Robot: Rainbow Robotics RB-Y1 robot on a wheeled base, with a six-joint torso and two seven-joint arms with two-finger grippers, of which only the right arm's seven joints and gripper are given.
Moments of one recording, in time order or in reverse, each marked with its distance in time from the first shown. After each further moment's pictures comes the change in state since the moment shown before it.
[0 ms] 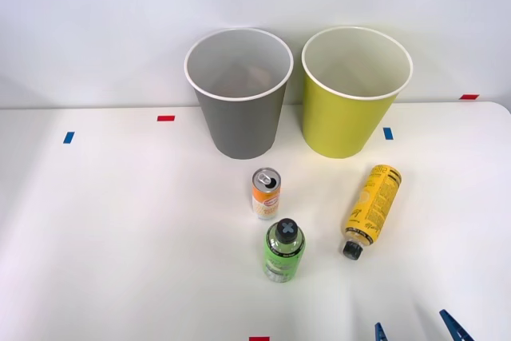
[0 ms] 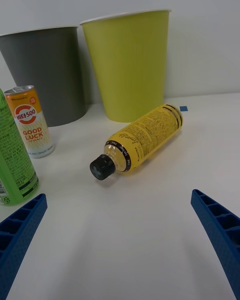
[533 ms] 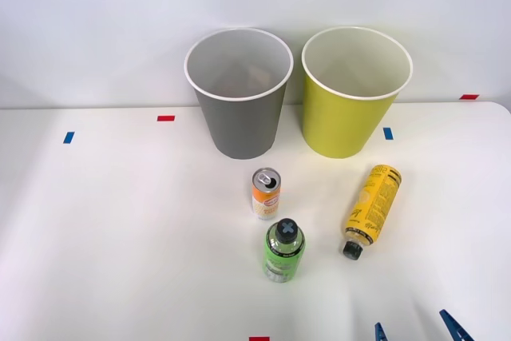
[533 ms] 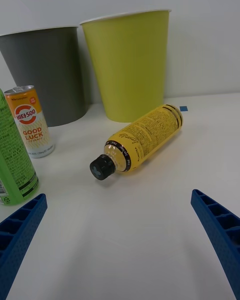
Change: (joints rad) arm 0.000 0.000 0.000 0.000 0.000 0.000 0.000
